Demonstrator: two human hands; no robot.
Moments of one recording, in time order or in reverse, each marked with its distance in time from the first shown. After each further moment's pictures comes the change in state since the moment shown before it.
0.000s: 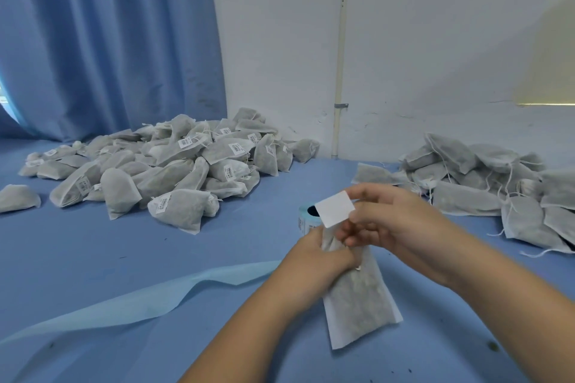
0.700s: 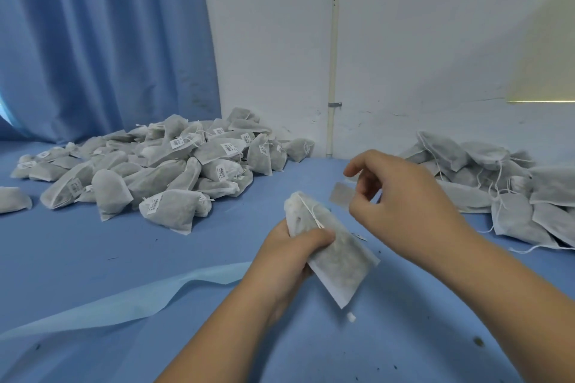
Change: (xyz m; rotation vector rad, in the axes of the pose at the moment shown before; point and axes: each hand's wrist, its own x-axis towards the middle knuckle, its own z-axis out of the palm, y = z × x) left_hand 0.003 -0.002 -0.003 -0.373 0.025 0.076; right_hand -0.012 -0.022 0.000 -0.965 0.389 -0.393
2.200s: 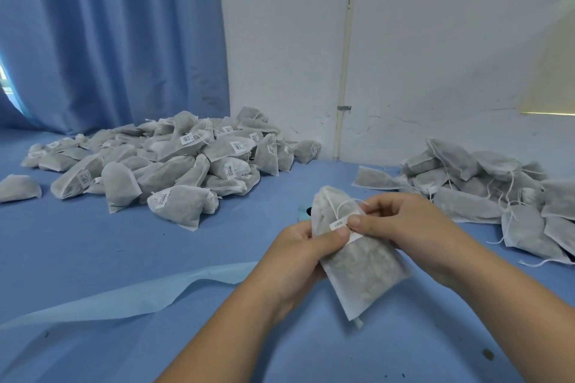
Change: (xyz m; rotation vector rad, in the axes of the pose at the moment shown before) left_hand -0.003 0.007 0.000 -0.110 -0.124 -0.049; right_hand -0.001 0.032 0.020 0.691 -0.322 0.461
